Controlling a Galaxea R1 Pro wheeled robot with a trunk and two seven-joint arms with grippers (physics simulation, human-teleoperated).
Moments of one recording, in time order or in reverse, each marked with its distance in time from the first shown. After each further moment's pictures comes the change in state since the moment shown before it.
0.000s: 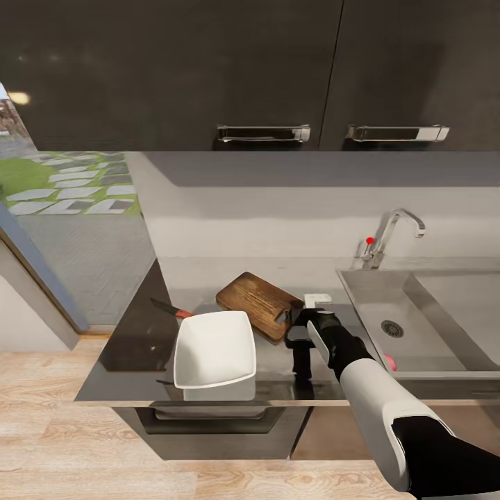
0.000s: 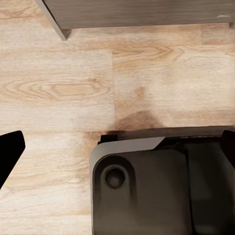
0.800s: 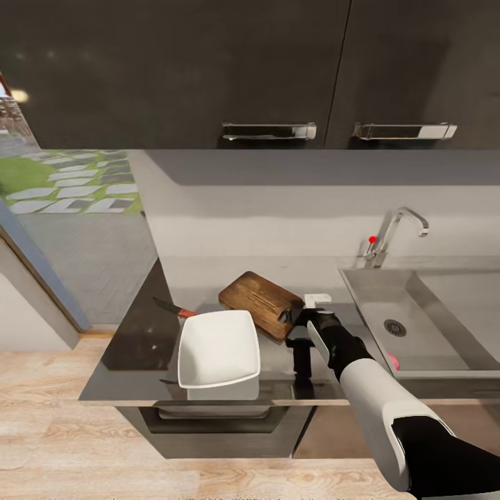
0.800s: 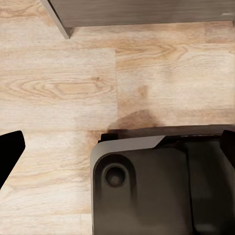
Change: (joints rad) left arm 0.000 0.001 0.000 0.000 0.000 0.000 0.001; right arm 0.000 0.000 0.000 0.000 0.000 0.001 0.000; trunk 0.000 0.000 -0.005
